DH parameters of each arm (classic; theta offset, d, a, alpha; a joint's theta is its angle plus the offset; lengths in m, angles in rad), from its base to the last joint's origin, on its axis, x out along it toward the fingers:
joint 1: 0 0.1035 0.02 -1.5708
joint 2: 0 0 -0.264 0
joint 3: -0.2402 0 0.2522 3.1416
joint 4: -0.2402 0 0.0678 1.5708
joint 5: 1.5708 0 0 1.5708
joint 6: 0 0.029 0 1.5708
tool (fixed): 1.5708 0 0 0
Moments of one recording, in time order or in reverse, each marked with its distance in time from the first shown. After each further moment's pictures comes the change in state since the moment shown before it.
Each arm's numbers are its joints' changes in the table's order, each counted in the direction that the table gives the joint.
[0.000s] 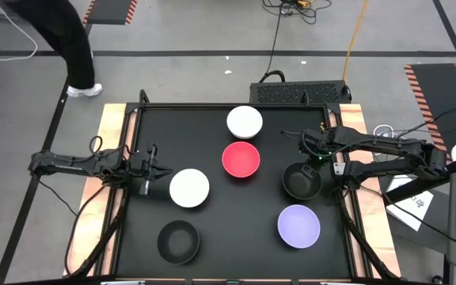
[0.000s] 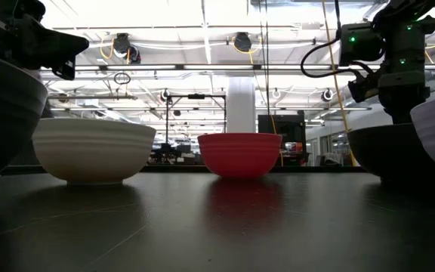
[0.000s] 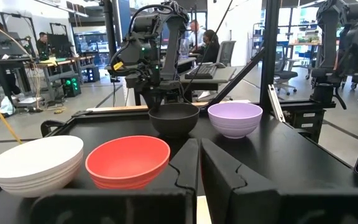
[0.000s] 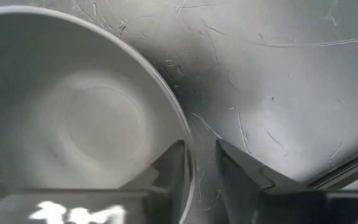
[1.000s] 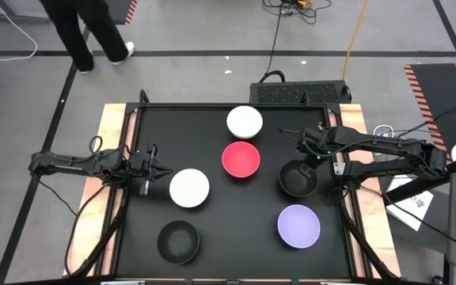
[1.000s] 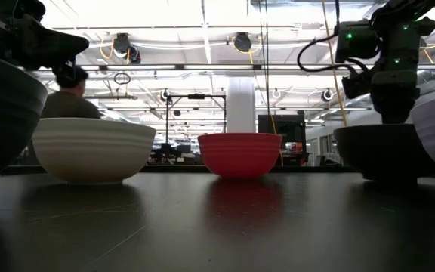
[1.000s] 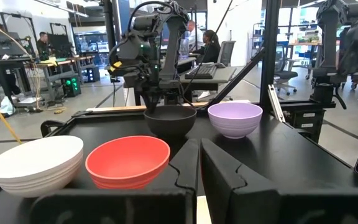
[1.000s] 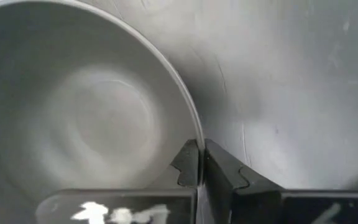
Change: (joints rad) left arm 0.000 0.000 0.000 0.000 0.000 0.000; right arm 0.000 0.000 0.000 0.094 0.001 -0.050
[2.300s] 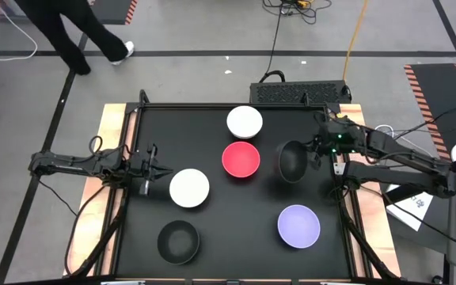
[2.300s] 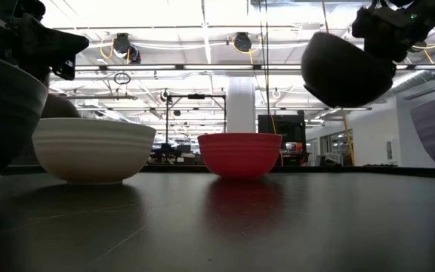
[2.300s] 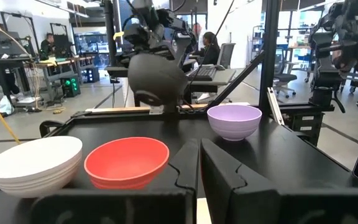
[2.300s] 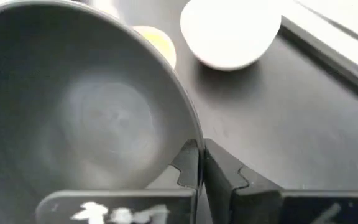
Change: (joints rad) left arm 0.000 0.000 0.000 0.007 0.000 -0.013; right arm -0.020 -0.440 -0.004 0.258 0.000 -0.062
